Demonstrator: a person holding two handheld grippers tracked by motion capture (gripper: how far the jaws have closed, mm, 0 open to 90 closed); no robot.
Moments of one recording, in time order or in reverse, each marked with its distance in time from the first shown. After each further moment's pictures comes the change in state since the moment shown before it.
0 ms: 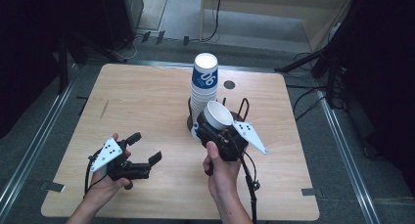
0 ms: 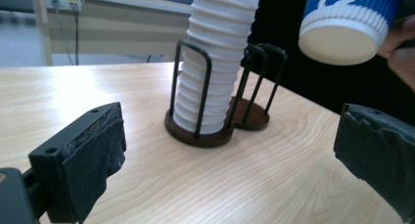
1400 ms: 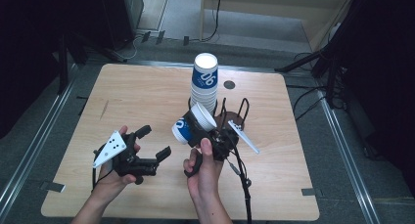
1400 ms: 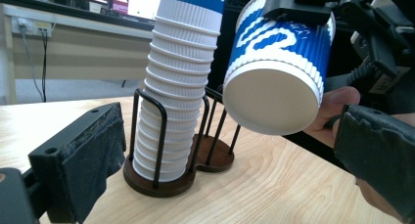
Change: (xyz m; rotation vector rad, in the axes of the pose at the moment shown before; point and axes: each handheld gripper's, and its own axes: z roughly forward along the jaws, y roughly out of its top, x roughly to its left) left arm -0.024 0.031 0.013 -0.098 -0.101 -0.022; right arm 0.013 -0.016 0.012 0.082 0.159 0.404
